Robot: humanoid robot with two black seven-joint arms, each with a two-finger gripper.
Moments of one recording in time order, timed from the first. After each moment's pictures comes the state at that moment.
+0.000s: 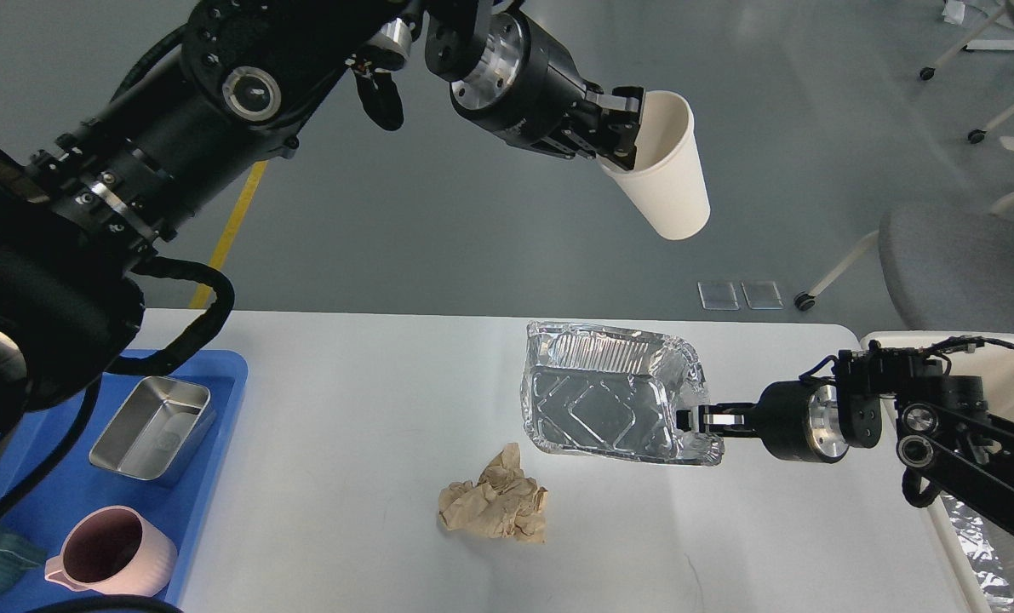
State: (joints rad) left arm -1.61 -0.08 -0.50 -0.70 0.94 -0.96 0.40; right arm 0.57 -0.68 0.64 1.50 -1.38 0.56 -0.09
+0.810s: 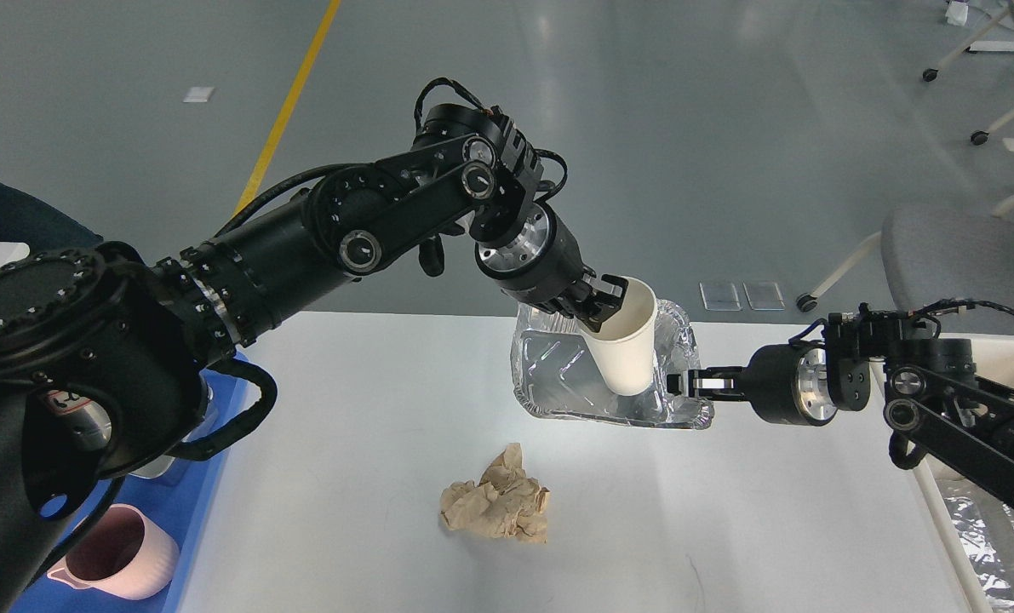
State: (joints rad) left arm -1.42 -0.17 -0.34 -0.69 0.95 -0.95 0.45; right arm 0.66 -0.65 0.63 1.46 -1.38 0.56 -0.09
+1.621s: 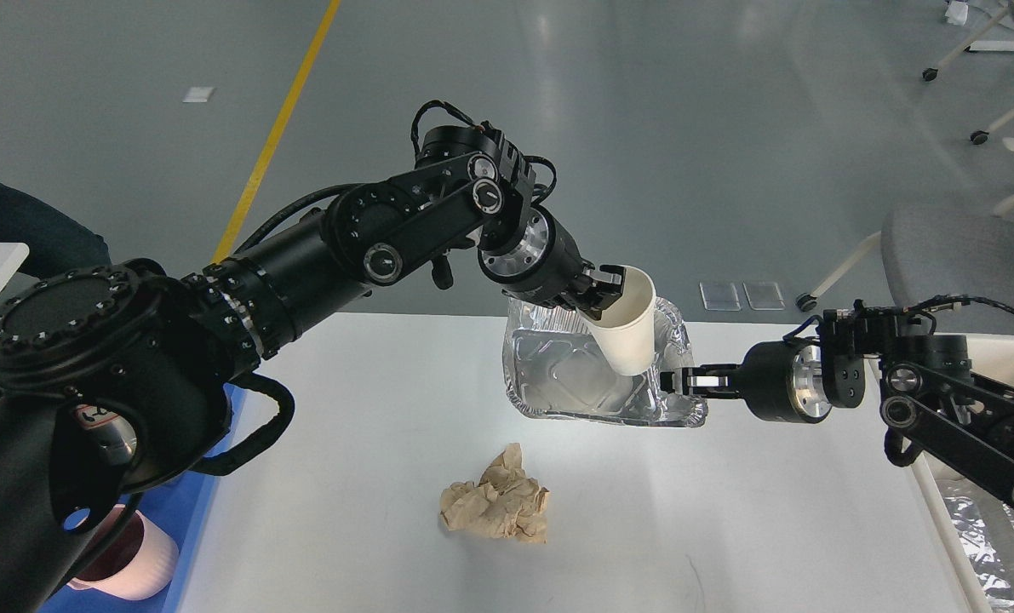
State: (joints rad) left arm -1.41 -0.22 -0.35 -0.58 0.94 -0.83 0.44; right arm 0.66 -0.65 0.63 1.47 -1.37 0.57 -0.09
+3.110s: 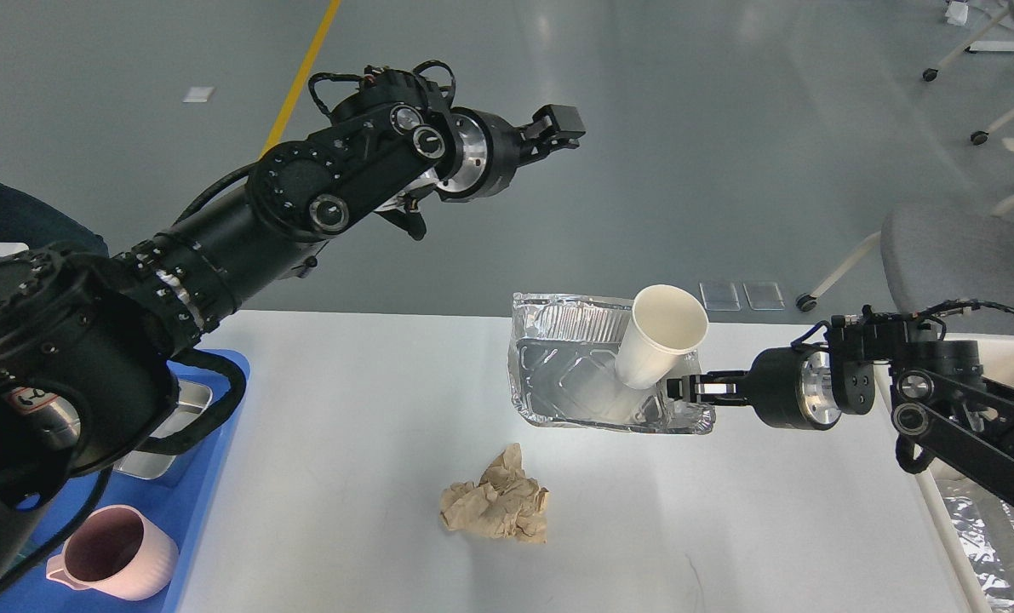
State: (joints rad) left arm -1.39 -0.06 -0.41 -0.59 0.84 -0.34 0.43; right arm 0.65 -0.68 0.63 1.49 -1.37 0.57 -0.09
